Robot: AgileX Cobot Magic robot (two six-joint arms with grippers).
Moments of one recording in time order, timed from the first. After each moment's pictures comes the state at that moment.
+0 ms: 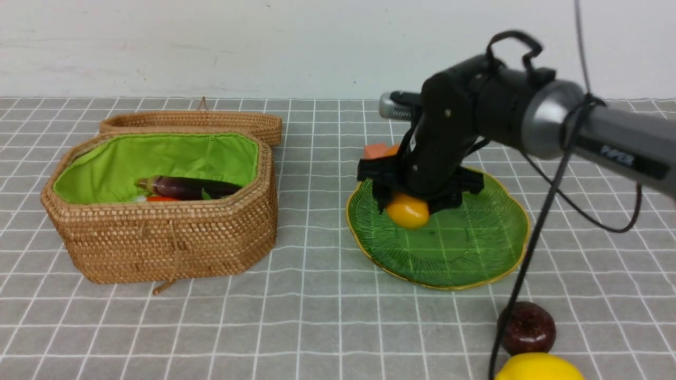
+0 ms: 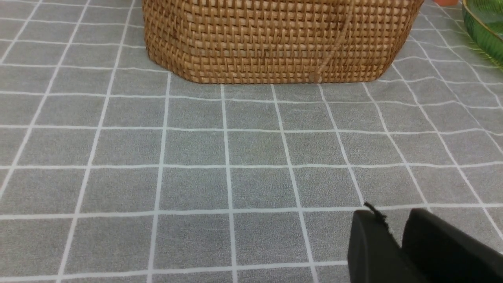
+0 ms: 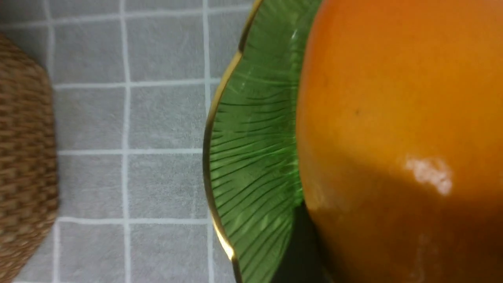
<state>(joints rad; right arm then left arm) 0.49 2.12 -1.79 -0.05 0.86 0.58 -0.15 -0.01 0.03 0.01 0.39 -0.17</state>
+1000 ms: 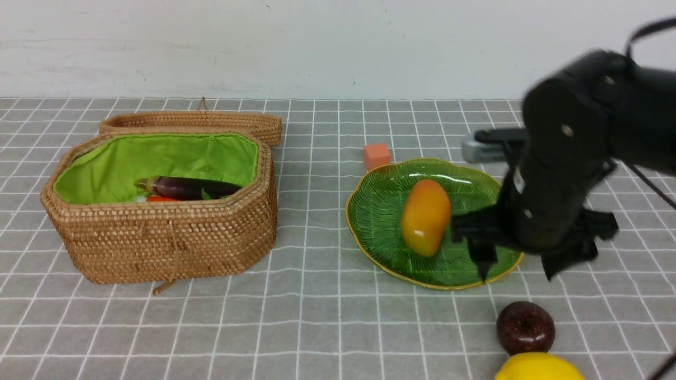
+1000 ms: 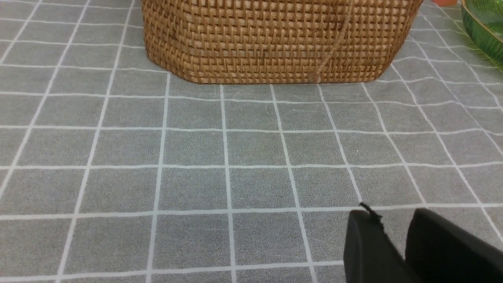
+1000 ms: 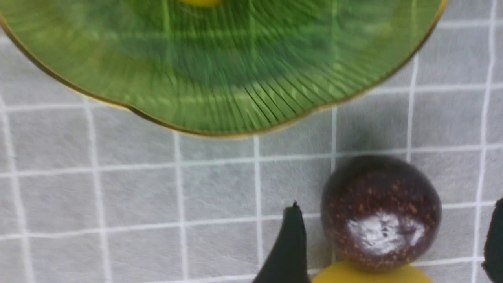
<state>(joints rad) 0.47 1.68 -1.27 -0.12 1.03 0.57 -0.15 -0.01 0.03 0.01 0.39 -0.17</state>
